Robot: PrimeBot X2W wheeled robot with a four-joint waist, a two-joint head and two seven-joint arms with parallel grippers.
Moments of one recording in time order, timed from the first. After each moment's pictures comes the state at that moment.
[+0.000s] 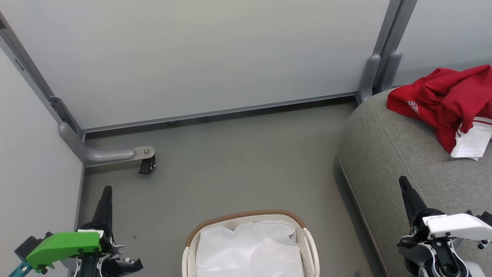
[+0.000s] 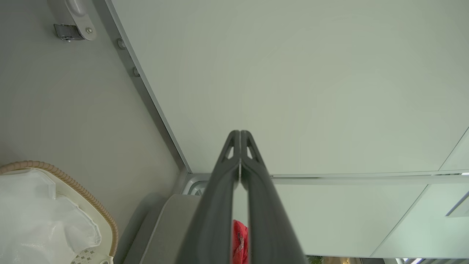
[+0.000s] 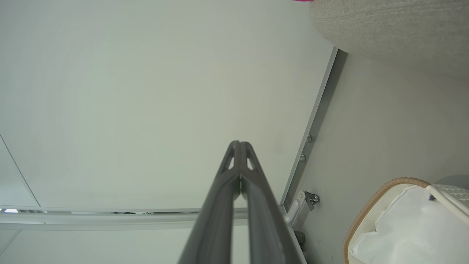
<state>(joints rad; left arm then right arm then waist) -0.09 0.05 0.09 0.26 -1.53 -0.12 0.08 -0.09 -0.05 -0.11 0.25 1.51 0.13 0.09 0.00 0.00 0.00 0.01</state>
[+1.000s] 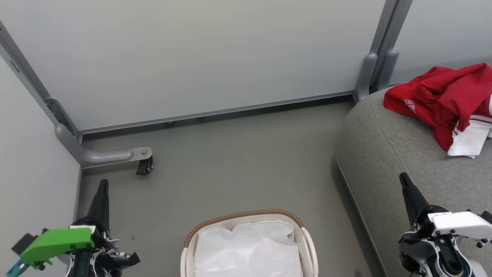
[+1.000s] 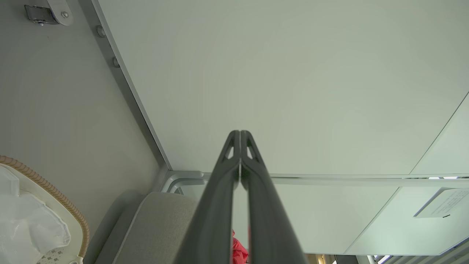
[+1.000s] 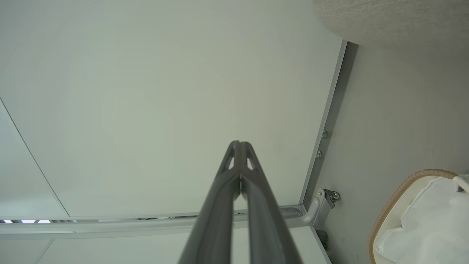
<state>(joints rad) -0.10 0.05 0.11 0.24 -1.62 -0.13 0.11 -0.10 -0.05 -0.11 0.25 1.61 0.13 0.11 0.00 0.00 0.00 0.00</state>
